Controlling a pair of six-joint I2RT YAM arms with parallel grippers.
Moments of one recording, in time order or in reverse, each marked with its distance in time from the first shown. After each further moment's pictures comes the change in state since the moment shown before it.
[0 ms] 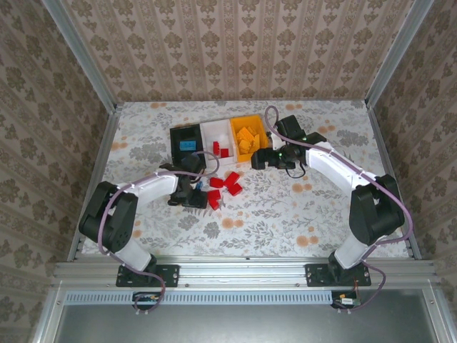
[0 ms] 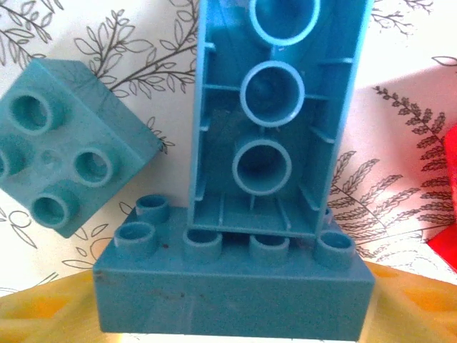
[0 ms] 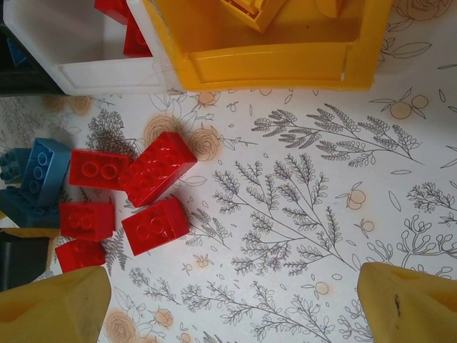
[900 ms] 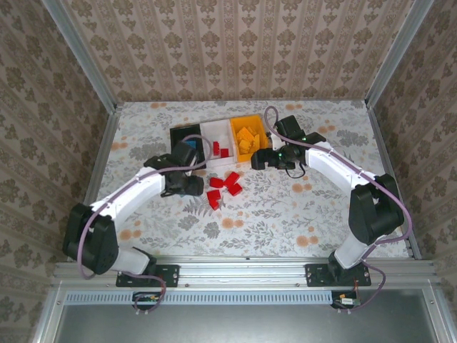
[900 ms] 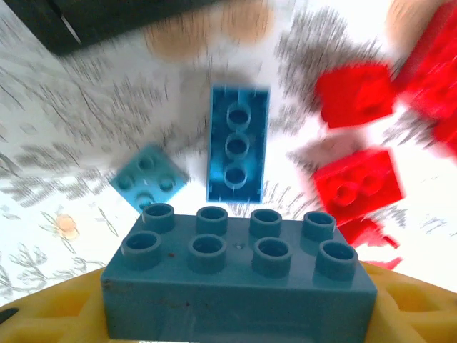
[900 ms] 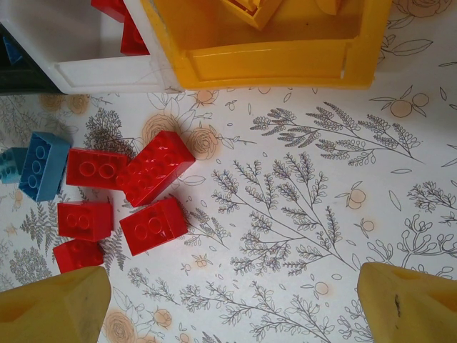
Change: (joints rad) left arm 0.022 -0.204 0.145 -0.117 -0.012 0.014; right arm 0.000 0.003 0.000 0.000 0.000 0.000
